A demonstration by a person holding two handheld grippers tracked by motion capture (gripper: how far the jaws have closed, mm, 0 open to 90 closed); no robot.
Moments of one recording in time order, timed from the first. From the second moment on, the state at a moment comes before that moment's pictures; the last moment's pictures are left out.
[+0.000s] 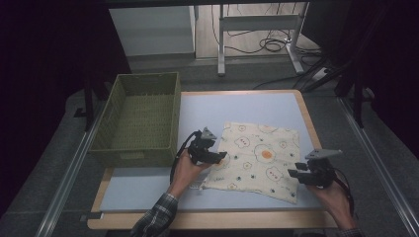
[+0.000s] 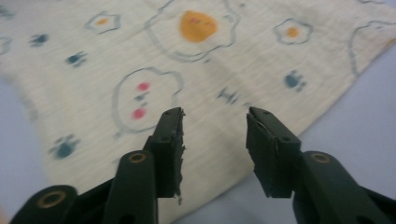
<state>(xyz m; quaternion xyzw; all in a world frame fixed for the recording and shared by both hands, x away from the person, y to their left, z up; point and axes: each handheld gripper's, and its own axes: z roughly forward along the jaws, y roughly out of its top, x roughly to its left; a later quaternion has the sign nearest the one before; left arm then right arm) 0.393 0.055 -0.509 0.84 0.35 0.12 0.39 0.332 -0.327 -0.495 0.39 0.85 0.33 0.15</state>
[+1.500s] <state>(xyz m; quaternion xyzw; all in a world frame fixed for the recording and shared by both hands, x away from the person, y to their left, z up) 0.513 0.023 -0.536 0.82 0.41 0.15 0.37 0.481 -0.348 -0.512 0.50 0.78 0.31 0.21</state>
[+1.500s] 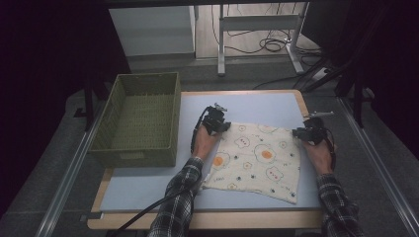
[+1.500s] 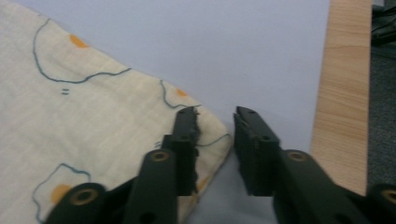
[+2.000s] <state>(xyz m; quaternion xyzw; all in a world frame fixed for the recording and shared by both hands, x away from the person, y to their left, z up) 0.509 0.030 -0.505 0.81 0.41 0.18 0.39 0.485 -0.329 -0.480 0.47 0.80 0.30 0.22</state>
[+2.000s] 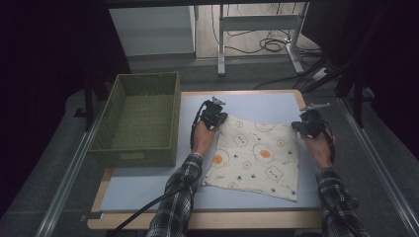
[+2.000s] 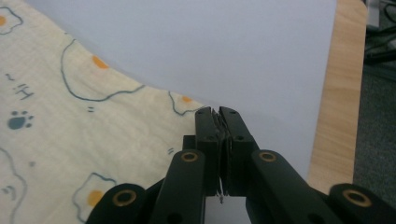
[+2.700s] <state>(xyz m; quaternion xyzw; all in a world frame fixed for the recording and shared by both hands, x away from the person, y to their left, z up) 0.424 0.061 -0.499 0.81 0.38 0.17 0.42 0.404 -0.337 -0.476 0.41 0.82 0.33 0.22</state>
